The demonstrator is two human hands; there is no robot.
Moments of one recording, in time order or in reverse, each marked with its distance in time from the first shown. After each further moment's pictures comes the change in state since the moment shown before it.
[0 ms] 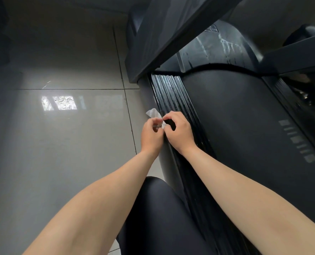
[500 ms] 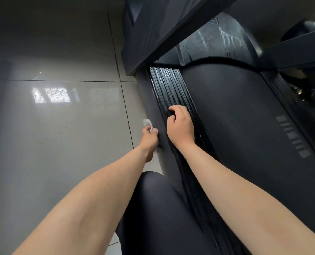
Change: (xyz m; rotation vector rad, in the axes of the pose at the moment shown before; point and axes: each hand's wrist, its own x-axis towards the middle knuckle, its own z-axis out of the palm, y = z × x) left_hand 0.009 -0.040 0.004 -0.151 -0.147 -0.500; right_hand 0.003 0.002 0.007 -0.178 0.098 0.120
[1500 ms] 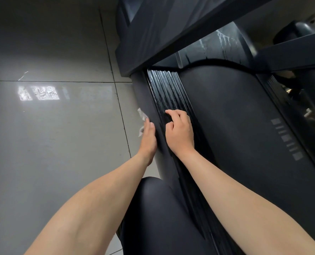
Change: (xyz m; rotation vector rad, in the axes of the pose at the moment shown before) left_hand 0.006 0.016 0.001 -0.017 -0.117 0.202; right_hand 0.004 -0.004 0.006 -0.141 -0.006 0.011
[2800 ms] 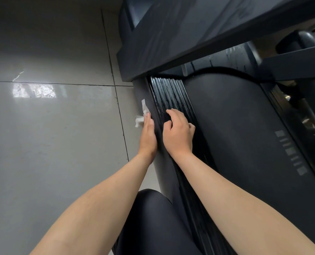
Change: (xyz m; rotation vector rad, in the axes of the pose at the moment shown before) left_hand 0.049 0.013 -0.006 -0.089 0.009 0.103; right_hand 0.037 -0.017 0.021 -0.053 0.013 0.081
